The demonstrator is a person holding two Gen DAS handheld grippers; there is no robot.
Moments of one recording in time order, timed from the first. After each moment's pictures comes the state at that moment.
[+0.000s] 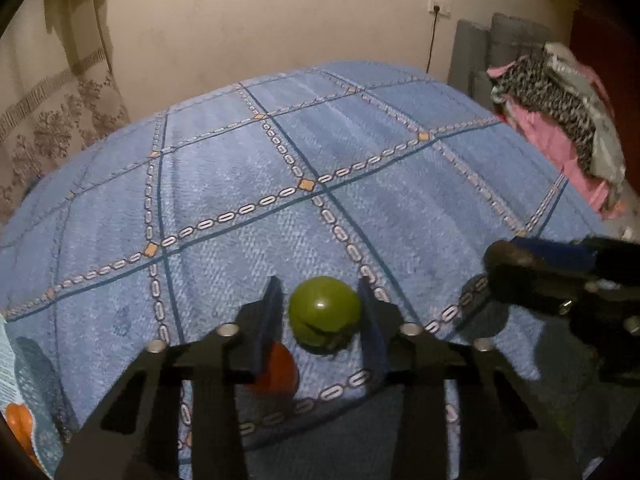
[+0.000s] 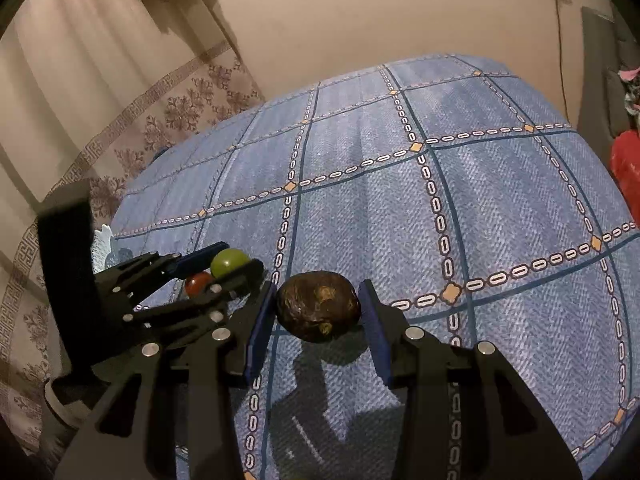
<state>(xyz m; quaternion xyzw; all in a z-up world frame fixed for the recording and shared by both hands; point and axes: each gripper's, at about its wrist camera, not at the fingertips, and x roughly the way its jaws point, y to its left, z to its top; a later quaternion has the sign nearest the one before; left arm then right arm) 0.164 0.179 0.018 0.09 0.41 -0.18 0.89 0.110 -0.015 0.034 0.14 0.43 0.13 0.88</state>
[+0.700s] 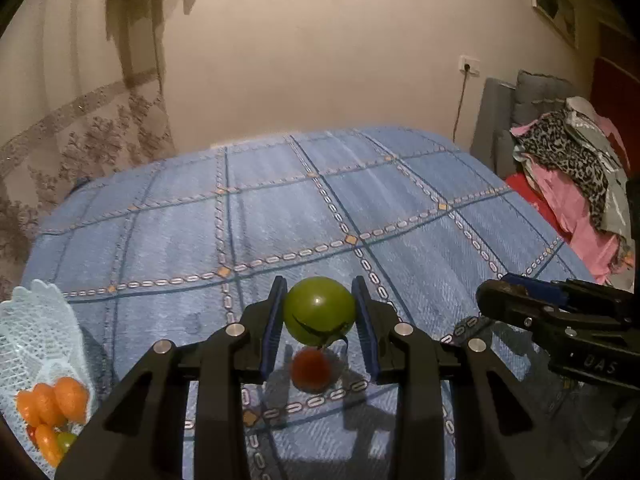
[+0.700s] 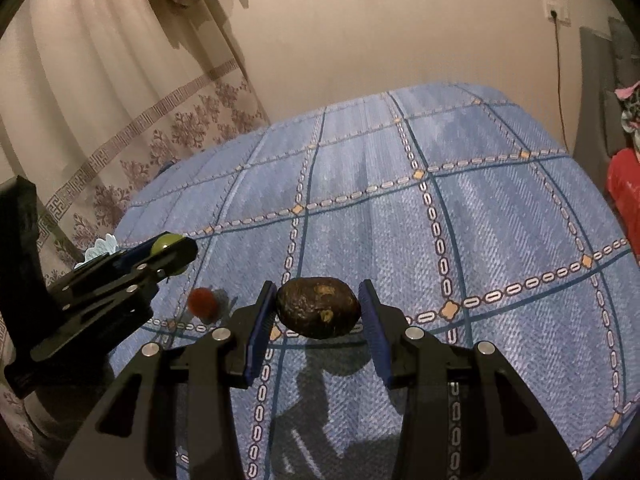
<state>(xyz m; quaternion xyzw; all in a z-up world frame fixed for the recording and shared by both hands) 0.128 0.212 0.070 0.05 0.33 -0.12 0.93 0.099 -0.009 0.046 0.13 0.38 0.13 0.91</state>
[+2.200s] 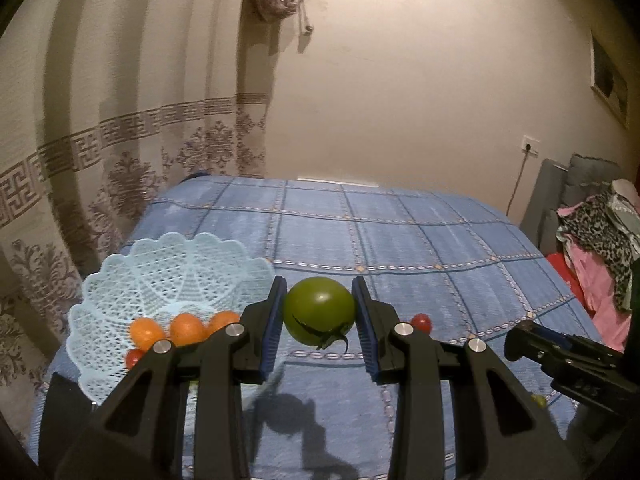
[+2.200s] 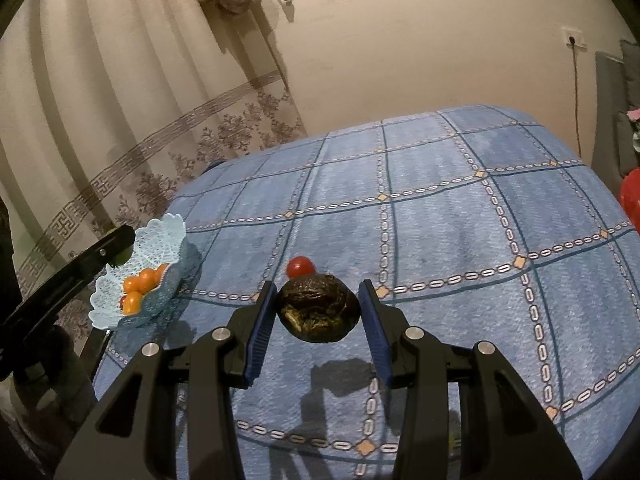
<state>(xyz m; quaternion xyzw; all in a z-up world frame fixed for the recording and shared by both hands) 0.018 0.340 0.114 -0.04 0.25 0.01 0.97 0.027 0.062 0.065 0.12 0.34 0.17 0.92</state>
